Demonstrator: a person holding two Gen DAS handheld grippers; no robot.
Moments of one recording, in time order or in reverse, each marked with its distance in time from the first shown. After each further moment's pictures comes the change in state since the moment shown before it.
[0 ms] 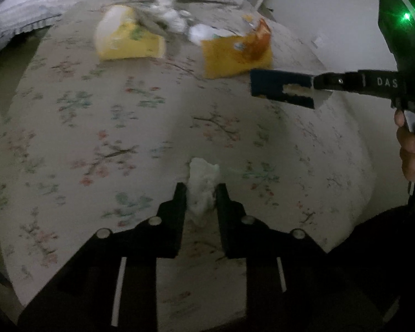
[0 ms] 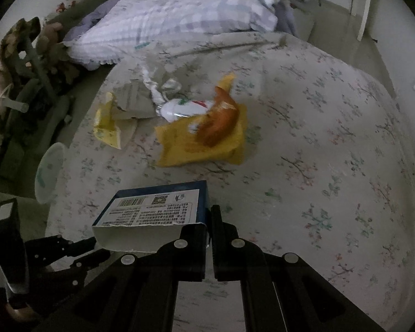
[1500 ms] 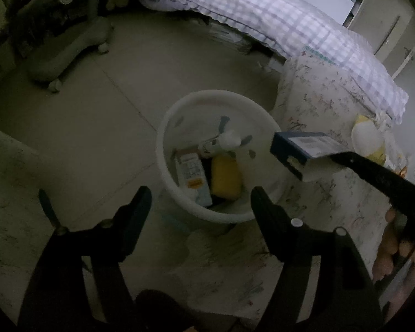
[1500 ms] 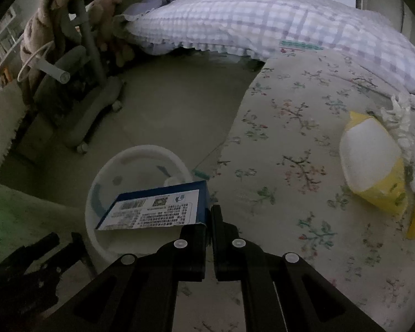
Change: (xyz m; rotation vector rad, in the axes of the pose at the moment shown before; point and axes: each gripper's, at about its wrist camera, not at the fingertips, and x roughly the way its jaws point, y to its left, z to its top) left arm -0.131 0.264 -0.053 -0.518 -0.163 0.377; right arm 0.128 0.326 0.037 -0.166 -0.050 0.119
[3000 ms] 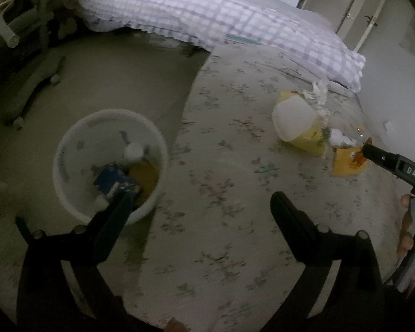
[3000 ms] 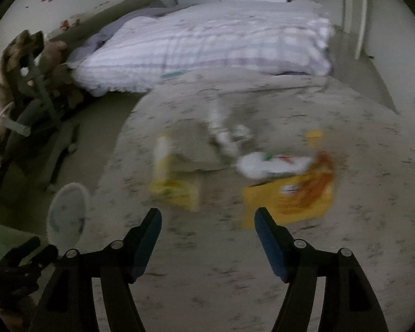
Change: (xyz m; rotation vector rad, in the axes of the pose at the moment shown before) left arm -0.012 -0.147 -0.007 0.184 -0.029 -0.107; right arm -0.135 -0.221 -0.027 0.209 -0.101 -0.186
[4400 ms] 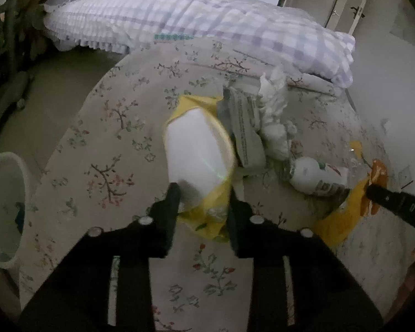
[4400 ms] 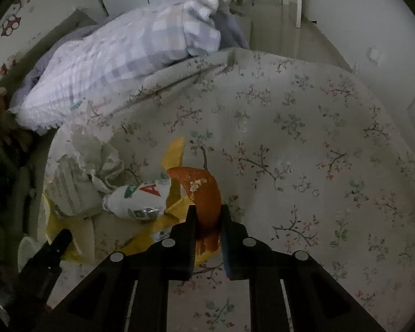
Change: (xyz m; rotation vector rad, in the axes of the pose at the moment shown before) left arm 0.106 -0.154 0.043 0.045 -0.077 -0.013; right arm 0.036 -0.116 0.020 0.253 0.013 -0.131
